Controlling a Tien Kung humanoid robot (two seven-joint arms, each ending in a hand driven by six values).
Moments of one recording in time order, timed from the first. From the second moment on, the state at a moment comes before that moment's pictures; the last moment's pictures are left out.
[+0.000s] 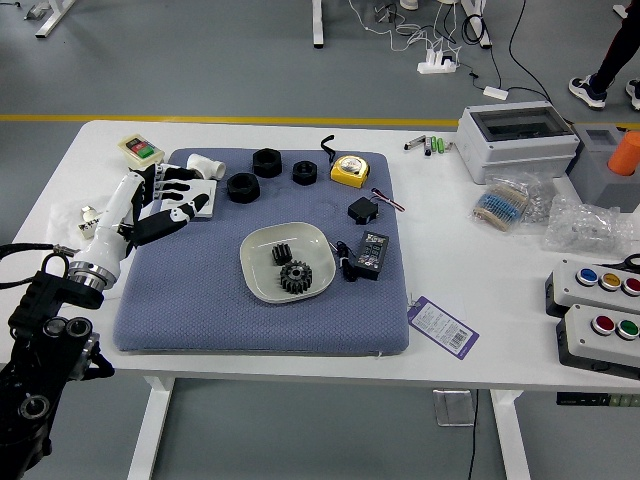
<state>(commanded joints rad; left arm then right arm) -0.29 0.06 -1.46 -1.15 1.45 0.00 -0.20 -0.02 -0.22 0.47 0.25 0.41 -0.31 0.03</state>
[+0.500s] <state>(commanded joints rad) -0.20 0.04 -1.49 -1.24 1.04 0.00 -0.19 -0.03 -0.21 0.46 0.25 0.41 -0.31 0.03</state>
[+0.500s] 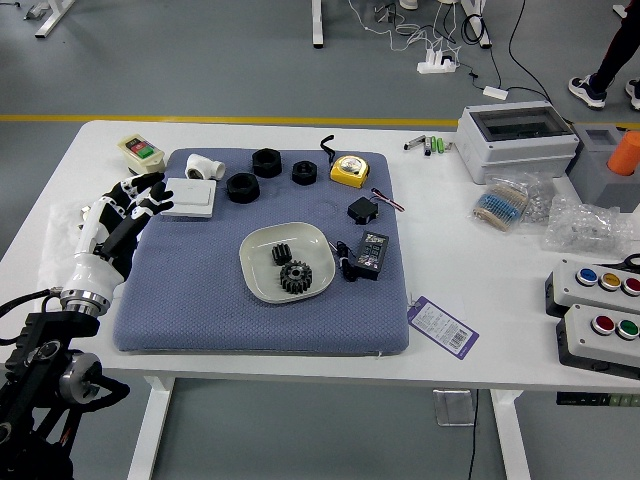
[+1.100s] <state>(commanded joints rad) -0.14 0.04 -1.57 -1.27 1.08 -0.13 -0.13 -0.02 -0.21 0.46 0.25 0.41 -0.31 0.03</state>
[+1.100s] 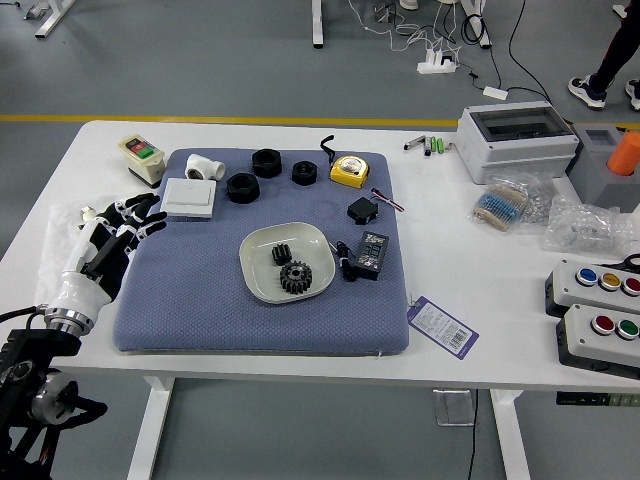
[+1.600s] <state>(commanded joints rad) -0.10 0.06 -1.60 -1.27 1.13 -0.20 -0.15 -0.01 -0.22 0.45 0.25 0.41 -0.31 0.03</state>
